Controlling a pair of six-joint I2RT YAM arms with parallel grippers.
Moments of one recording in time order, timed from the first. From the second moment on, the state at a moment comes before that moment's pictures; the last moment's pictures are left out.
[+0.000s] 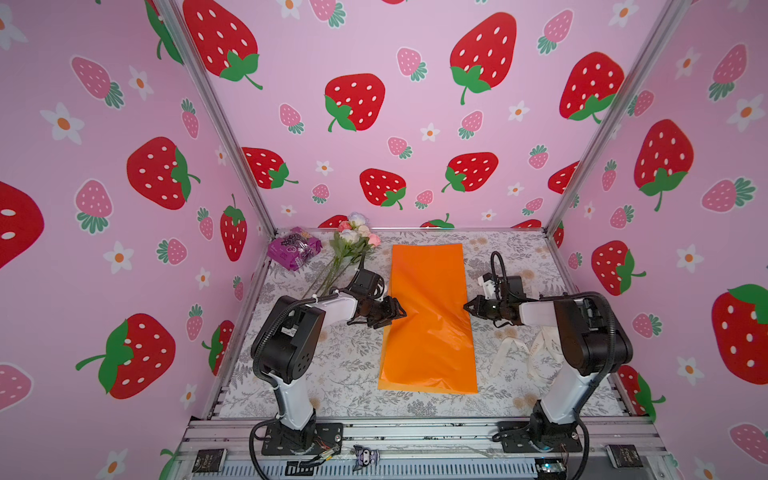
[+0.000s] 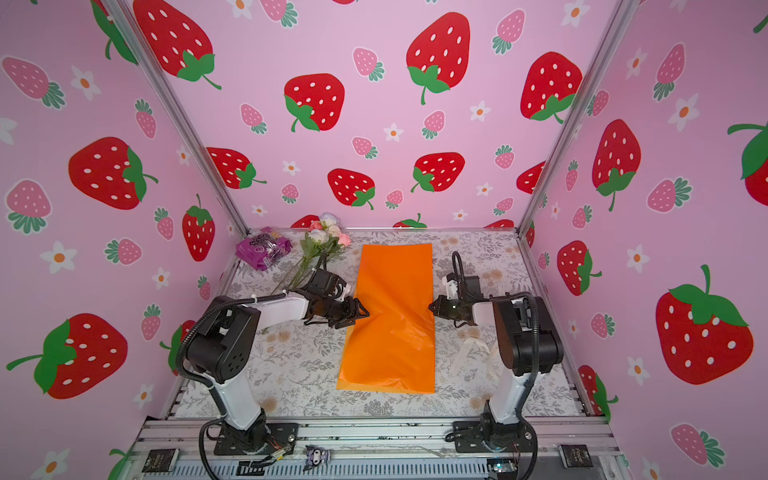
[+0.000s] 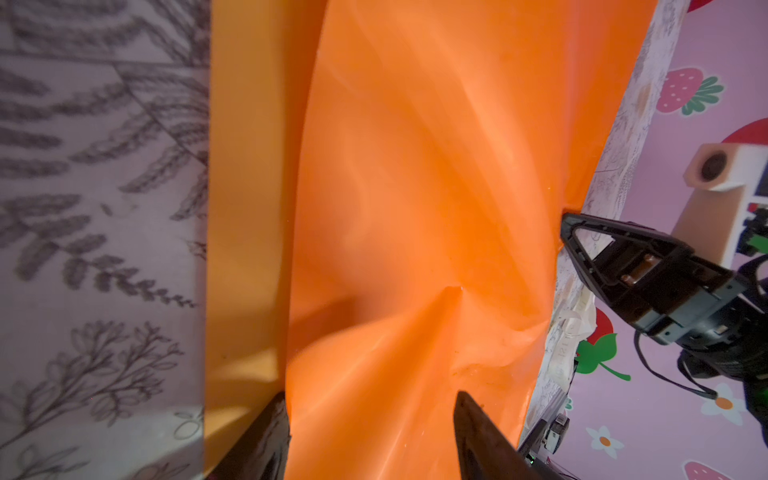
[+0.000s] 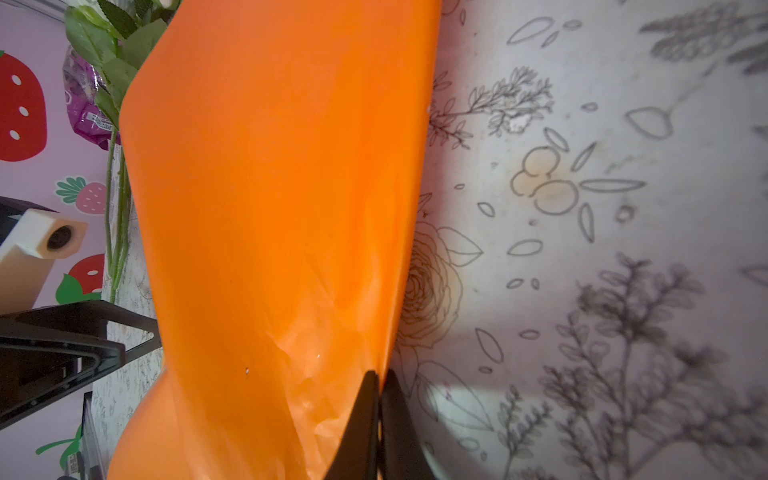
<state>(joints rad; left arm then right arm) -0.41 1.84 1.00 -0.20 0.55 -0.69 0.22 1.81 0.78 0.14 -0.59 0.35</state>
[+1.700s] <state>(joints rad) -0.49 1.69 0.63 0.31 0.61 -1.16 0.21 1.75 0.78 0.13 -0.54 0.37</state>
